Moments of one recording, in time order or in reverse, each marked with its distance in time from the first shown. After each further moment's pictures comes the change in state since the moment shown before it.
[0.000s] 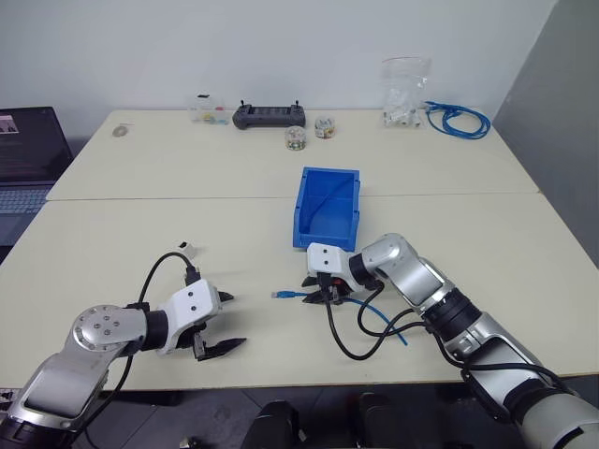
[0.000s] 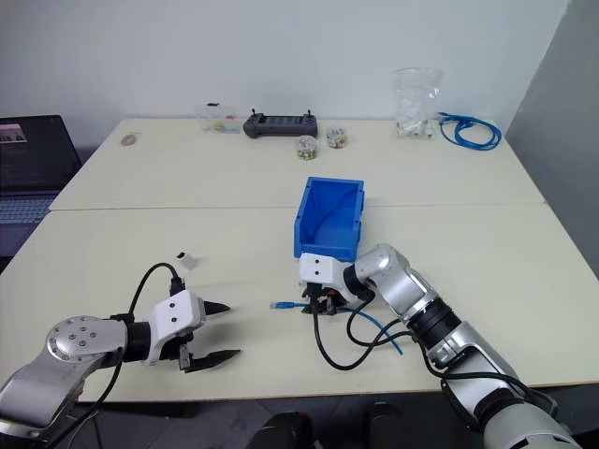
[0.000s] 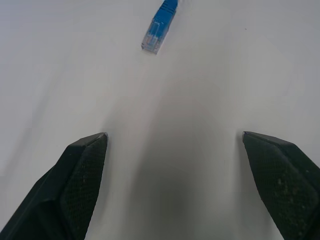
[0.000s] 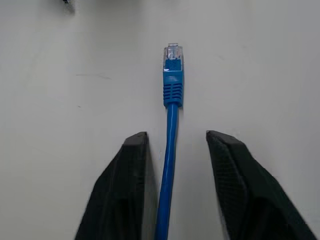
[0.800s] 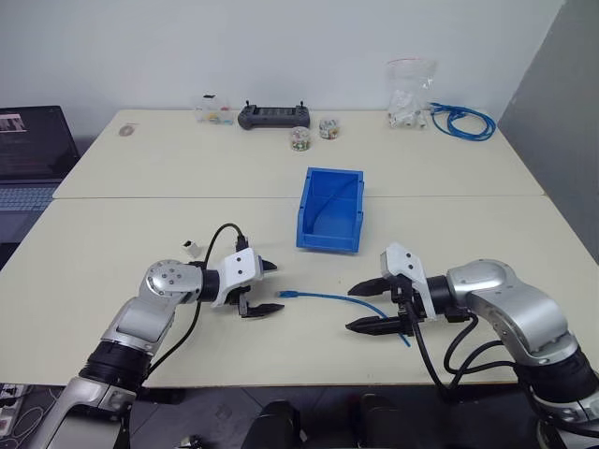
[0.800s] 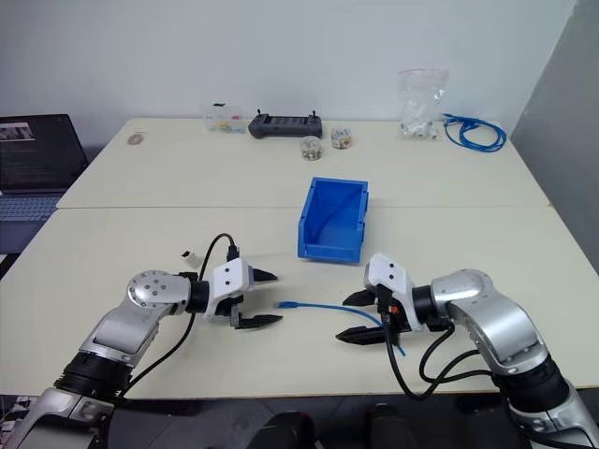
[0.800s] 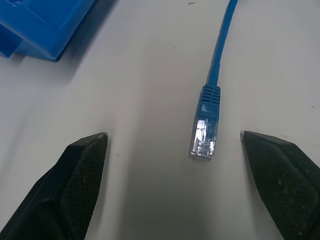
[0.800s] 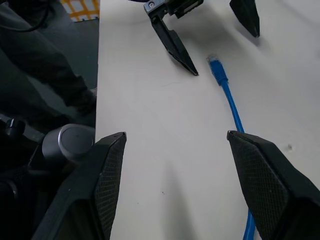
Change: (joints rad) left arm -0.465 -0.195 -0.269 0.410 0.135 -0.182 -0.160; right arm 0.396 -0.344 -0.363 -0.743 0.452 0.493 -0.062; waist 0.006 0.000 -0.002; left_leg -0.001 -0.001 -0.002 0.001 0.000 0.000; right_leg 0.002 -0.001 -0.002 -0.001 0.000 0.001
